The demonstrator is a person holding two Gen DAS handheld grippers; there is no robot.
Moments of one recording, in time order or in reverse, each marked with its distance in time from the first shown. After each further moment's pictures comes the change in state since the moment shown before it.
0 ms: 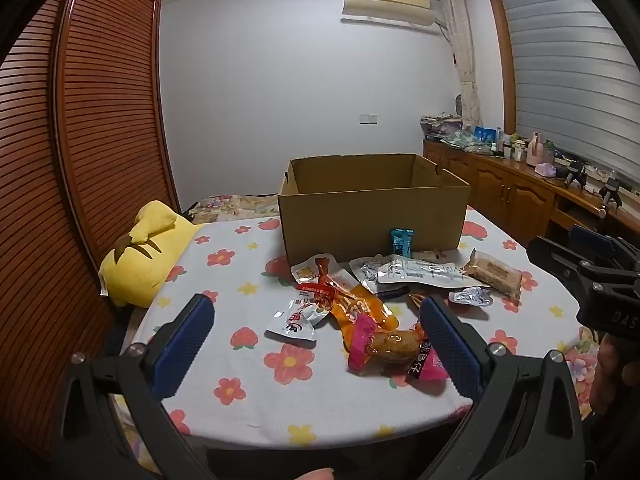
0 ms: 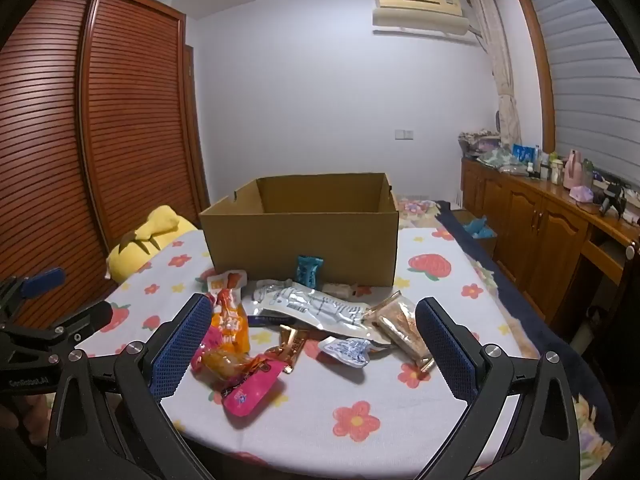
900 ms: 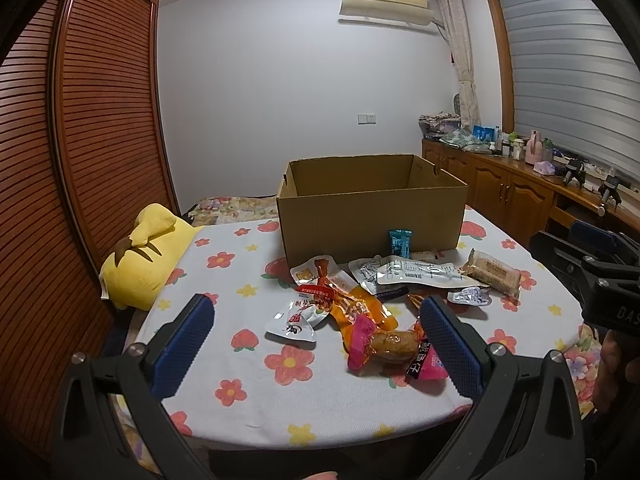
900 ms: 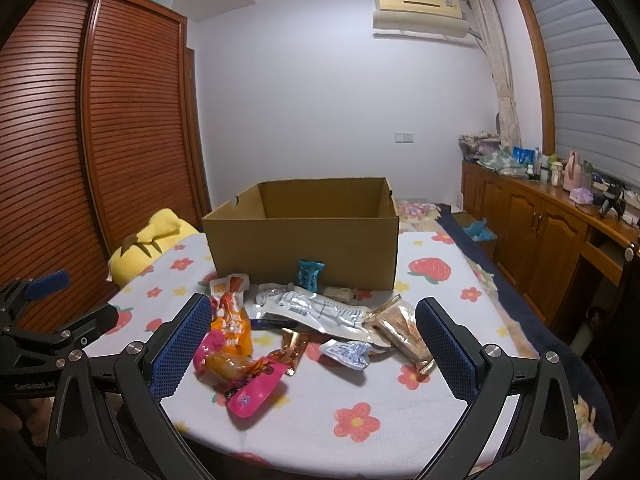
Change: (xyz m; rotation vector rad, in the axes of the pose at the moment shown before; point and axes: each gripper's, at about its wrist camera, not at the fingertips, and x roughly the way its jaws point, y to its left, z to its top) left arm -0.001 -0.002 0.002 0.008 0.003 0.001; right arm -0.004 0.001 0.003 -0.002 -0.008 0.000
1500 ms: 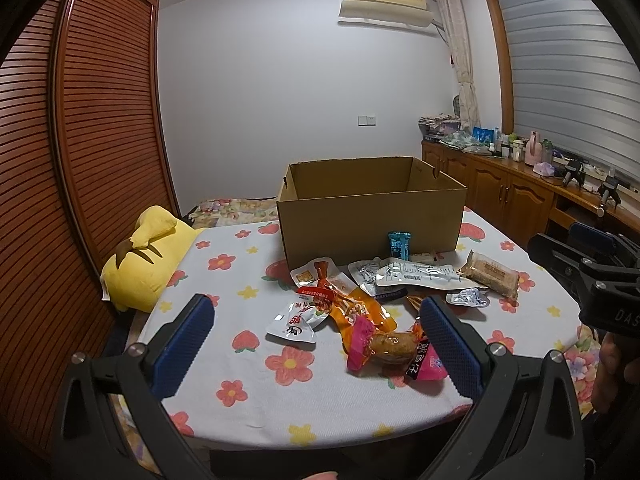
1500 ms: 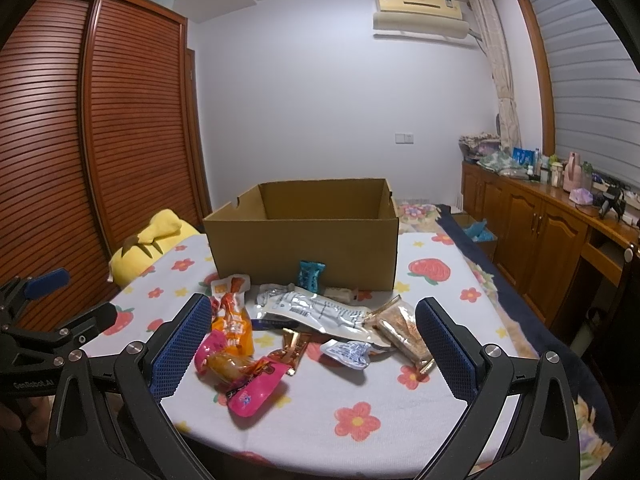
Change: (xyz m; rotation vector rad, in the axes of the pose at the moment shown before) left arm -0.003 0.002 0.003 0.003 -0.006 0.000; right arm -0.001 0.001 0.001 0.001 -0.002 0.001
